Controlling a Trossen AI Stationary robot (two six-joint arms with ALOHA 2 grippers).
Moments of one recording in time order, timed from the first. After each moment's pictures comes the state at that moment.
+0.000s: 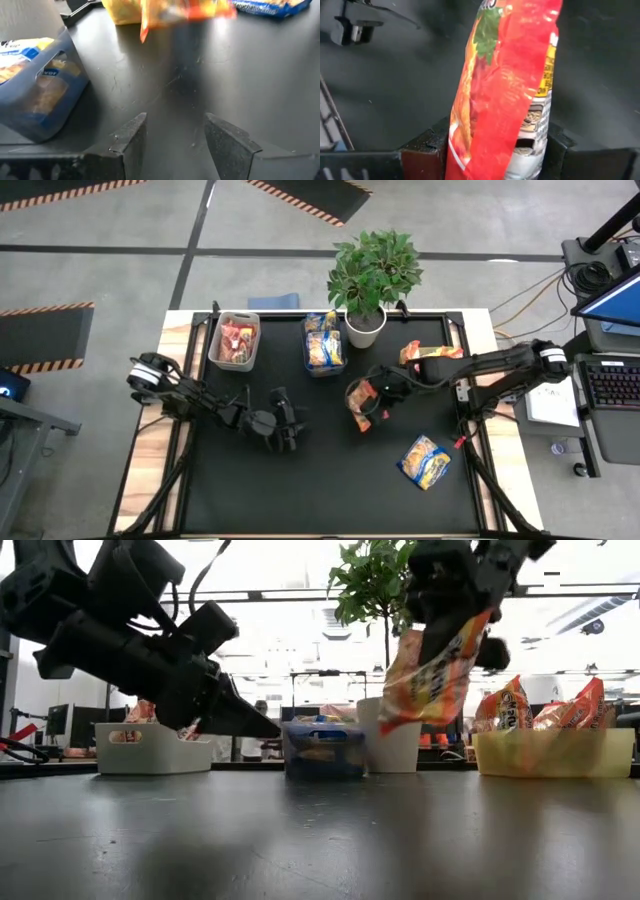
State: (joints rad) left arm -0.28 1.72 0.48 0.79 -0.53 -0.08; right arm 0.02 1.37 0.97 -0.56 -0.08 0.80
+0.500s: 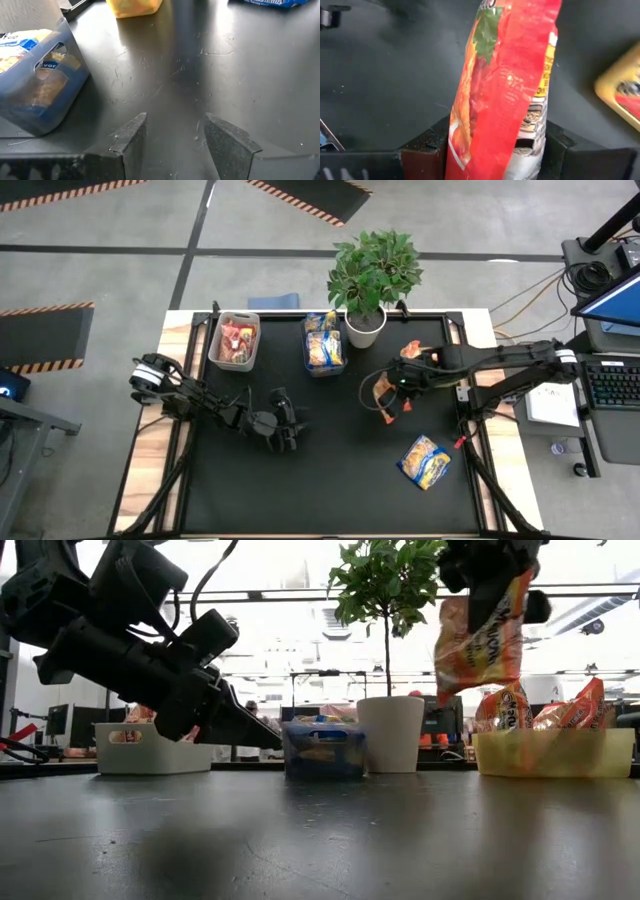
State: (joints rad) left arm -0.28 1.74 0.48 0.79 -0.54 -0.09; right arm 0.02 1.28 1.15 -1.03 -0.02 0.84
